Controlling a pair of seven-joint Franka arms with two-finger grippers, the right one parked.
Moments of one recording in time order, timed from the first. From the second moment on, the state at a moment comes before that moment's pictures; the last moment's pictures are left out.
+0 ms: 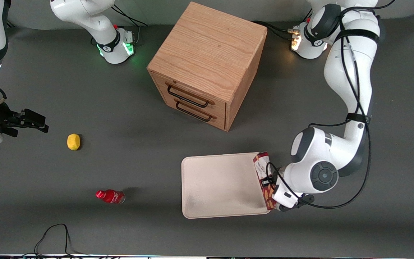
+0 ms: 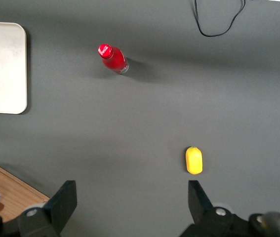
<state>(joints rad) -0.21 0.98 -0.26 -0.91 0.02 1.82 -0.64</state>
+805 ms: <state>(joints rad) -0.23 1.04 -0.25 -0.91 0.02 1.89 -0.61</state>
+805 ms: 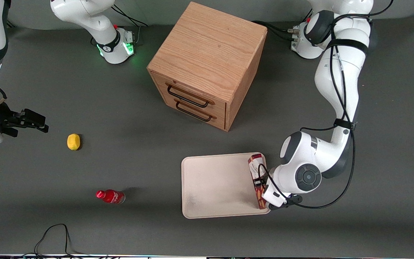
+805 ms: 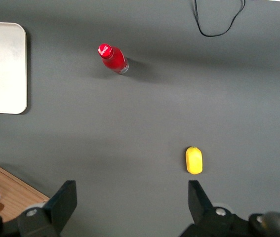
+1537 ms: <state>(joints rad) -0.23 1.05 -0.24 -0.91 0.03 1.90 -0.60</state>
